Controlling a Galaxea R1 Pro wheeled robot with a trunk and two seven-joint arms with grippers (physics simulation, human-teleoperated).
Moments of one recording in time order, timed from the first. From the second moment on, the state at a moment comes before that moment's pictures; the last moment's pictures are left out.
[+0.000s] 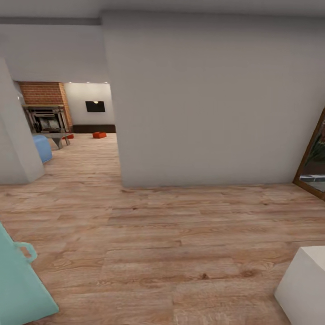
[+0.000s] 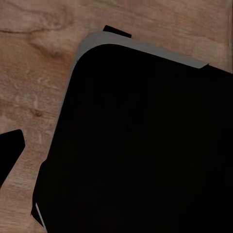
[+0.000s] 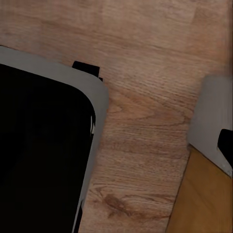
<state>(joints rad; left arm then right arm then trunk) 0.00 0.00 0.06 -0.06 0.29 -0.07 0.01 -0.05 -0.10 0.34 -0.03 -0.09 -0.16 -0.01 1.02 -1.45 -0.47</state>
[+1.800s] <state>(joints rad) 0.00 0.00 0.06 -0.06 0.29 -0.06 0.01 -0.05 -0.10 0.34 -0.03 -0.09 -0.17 -0.02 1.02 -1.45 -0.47</state>
